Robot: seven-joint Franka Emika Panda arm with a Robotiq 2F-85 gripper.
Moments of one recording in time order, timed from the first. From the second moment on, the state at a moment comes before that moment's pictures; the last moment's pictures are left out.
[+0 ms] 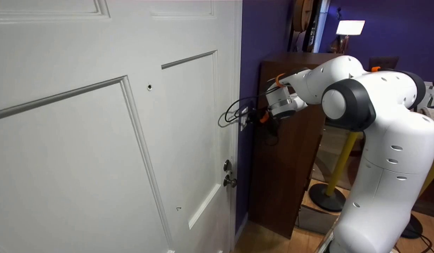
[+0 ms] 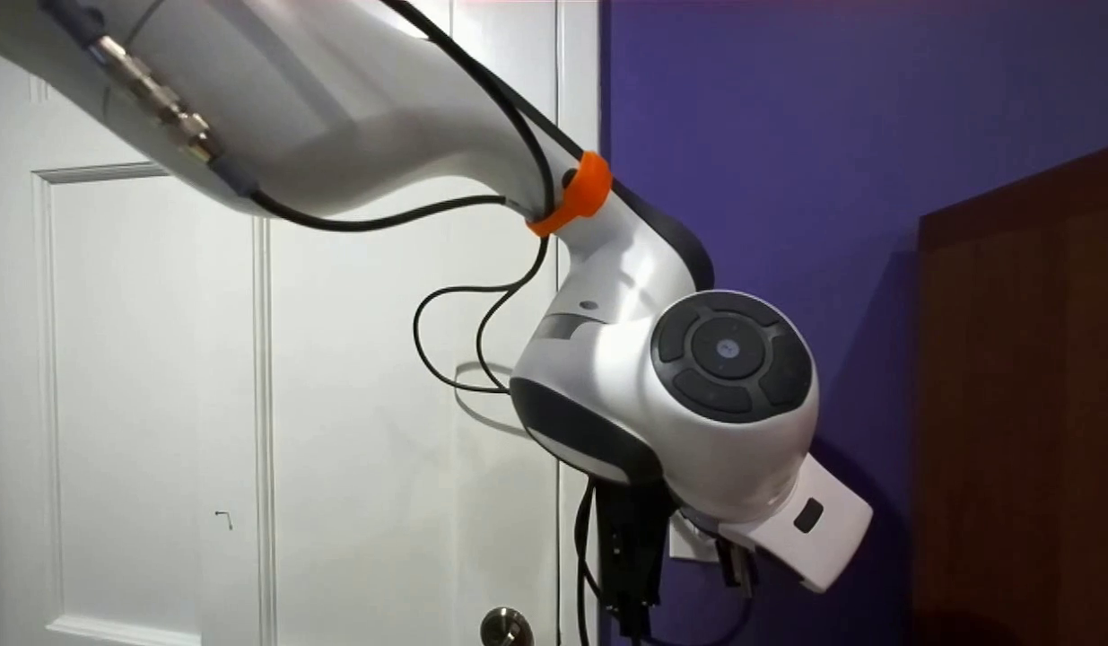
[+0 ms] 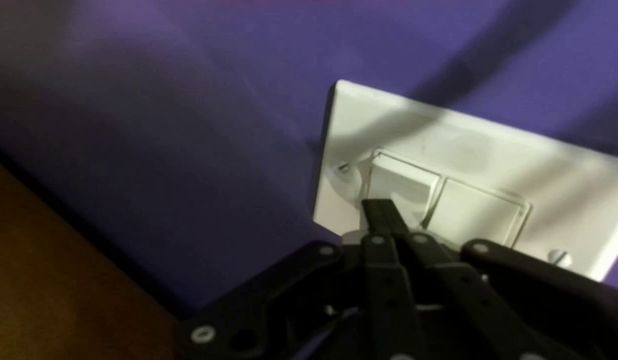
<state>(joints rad) -0.10 0.13 -0.36 -2.10 1.45 2.58 -0.49</state>
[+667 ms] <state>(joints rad) -0.16 0.13 -0.32 -2.06 1.38 2.58 -0.46</state>
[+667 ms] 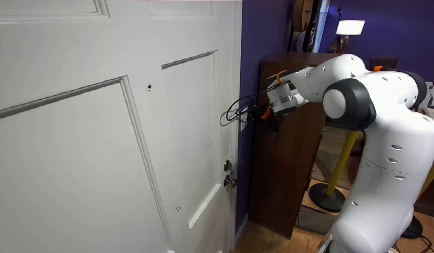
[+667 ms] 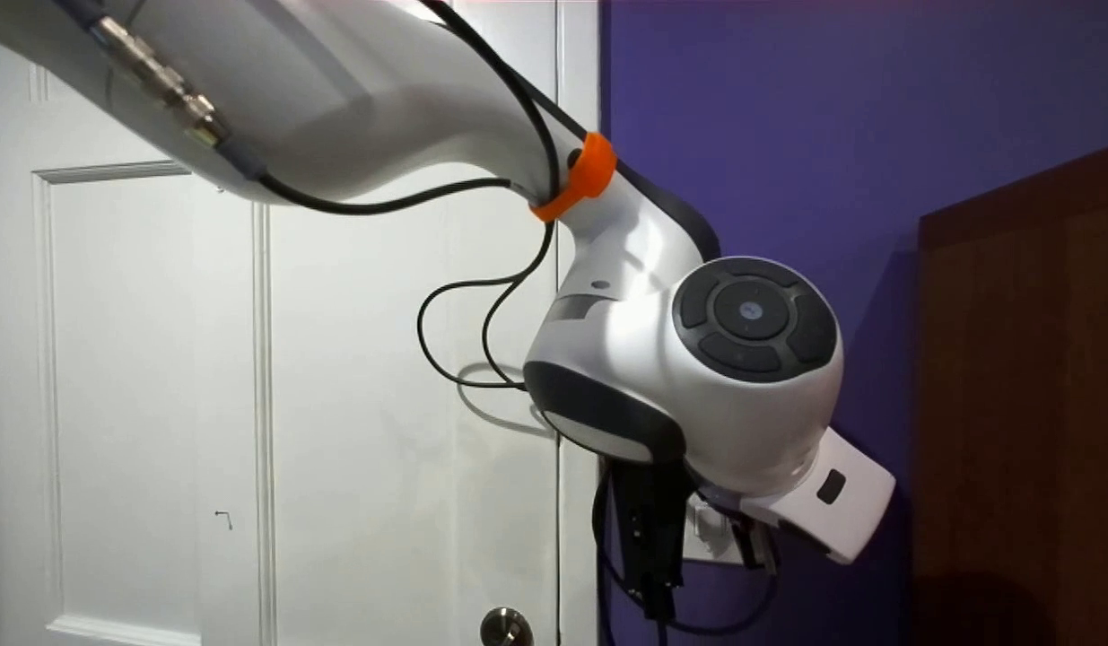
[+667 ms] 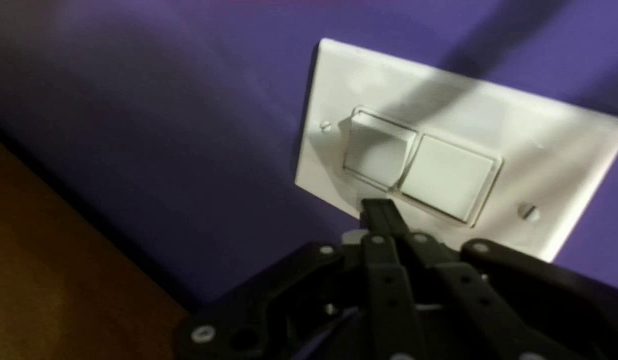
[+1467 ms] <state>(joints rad) -0.19 0.10 -0.29 -2.05 1.14 2.59 -0.32</state>
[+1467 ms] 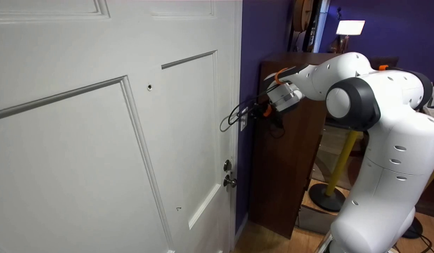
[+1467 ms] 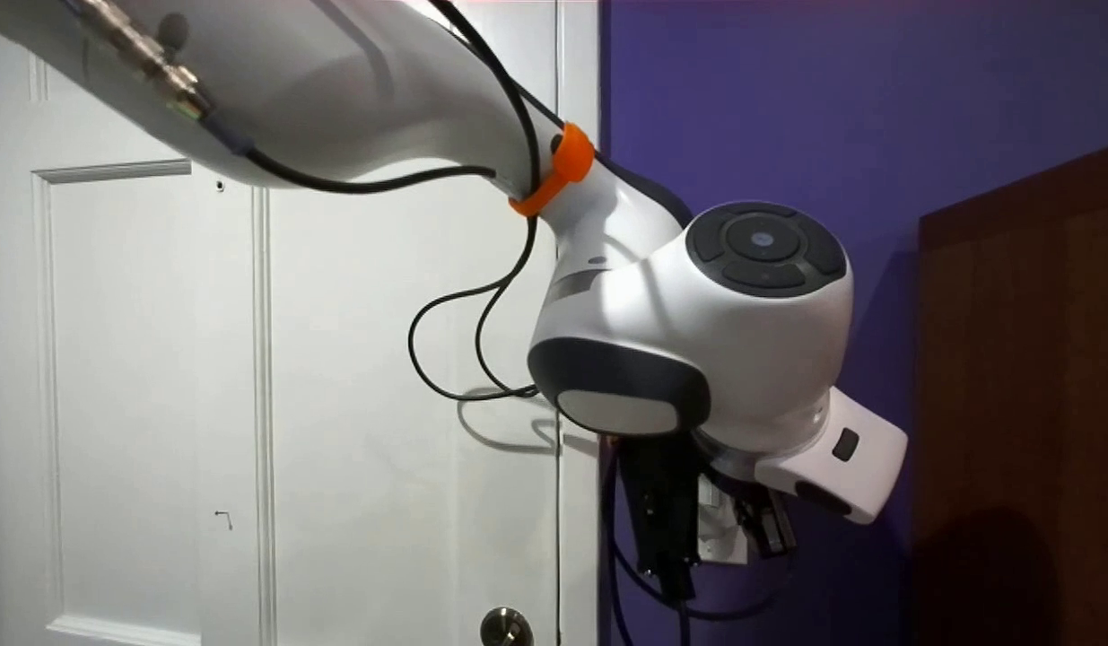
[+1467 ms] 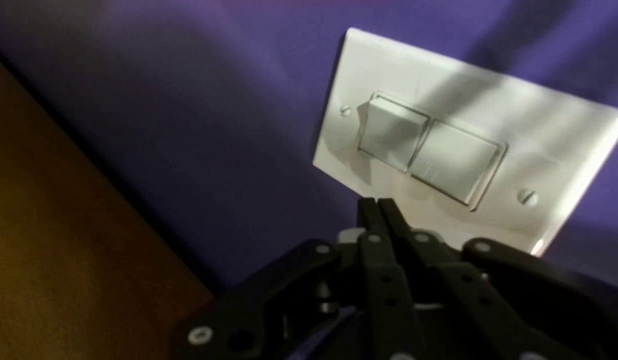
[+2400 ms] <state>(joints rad) -0.21 -0.02 -0.29 -2.12 0.77 2.58 -0.13</state>
